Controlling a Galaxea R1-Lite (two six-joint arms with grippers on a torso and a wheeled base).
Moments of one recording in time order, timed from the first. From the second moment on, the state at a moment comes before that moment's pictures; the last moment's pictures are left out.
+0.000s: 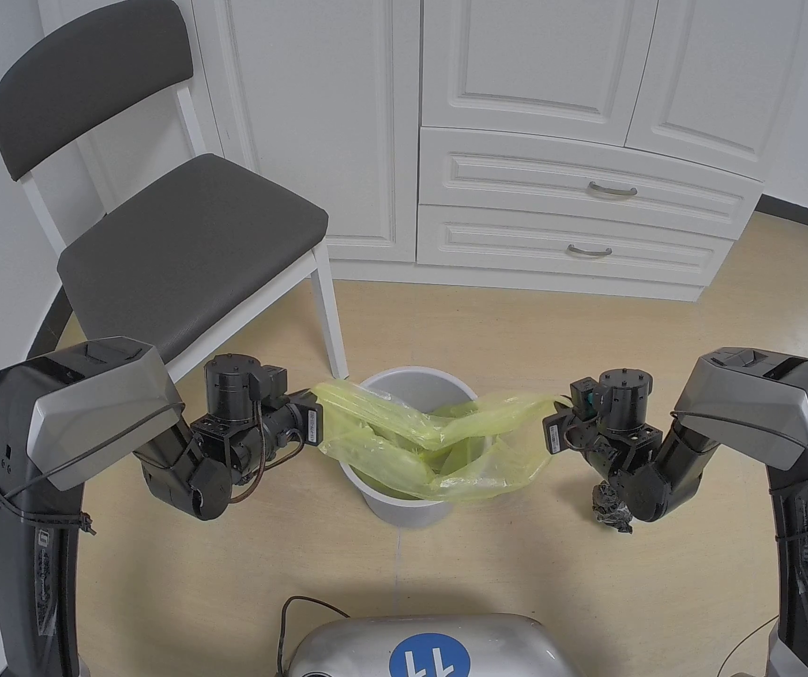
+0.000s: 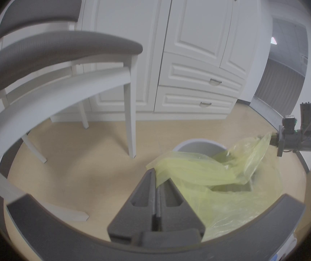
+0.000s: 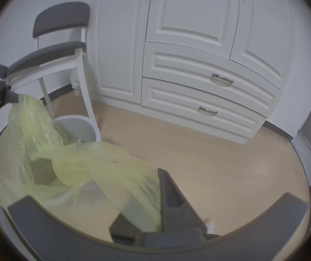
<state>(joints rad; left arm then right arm) -0.32 2.40 -1.00 -1.11 -0.03 -0.03 0.33 2.46 -0.98 -1.21 -0.22 -0.18</state>
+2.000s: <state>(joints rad) -0.26 2.34 -0.75 -0.98 -0.22 0.33 0.29 2.35 -0.61 -1.04 -0.03 -0.59</state>
